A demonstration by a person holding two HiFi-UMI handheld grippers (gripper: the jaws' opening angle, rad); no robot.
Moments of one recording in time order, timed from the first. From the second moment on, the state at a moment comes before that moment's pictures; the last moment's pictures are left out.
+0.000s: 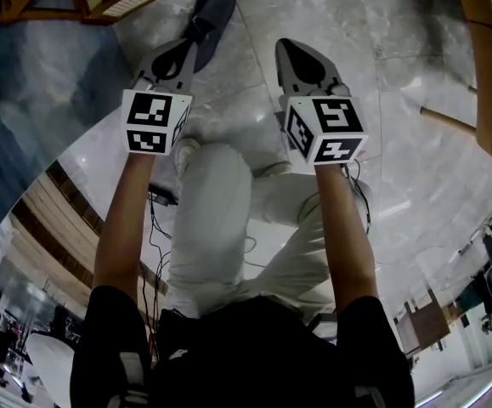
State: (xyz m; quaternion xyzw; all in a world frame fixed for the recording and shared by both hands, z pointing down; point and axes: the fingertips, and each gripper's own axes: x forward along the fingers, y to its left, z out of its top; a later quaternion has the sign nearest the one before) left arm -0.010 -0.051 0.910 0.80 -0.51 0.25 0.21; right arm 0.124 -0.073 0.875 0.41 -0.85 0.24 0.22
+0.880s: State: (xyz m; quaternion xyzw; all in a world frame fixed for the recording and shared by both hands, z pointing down) left arm 0.014 -0.053 0.531 0.81 -0.51 0.21 0.19; right arm 0.167 -0.066 0.523 0.43 -0.85 0.23 0.21
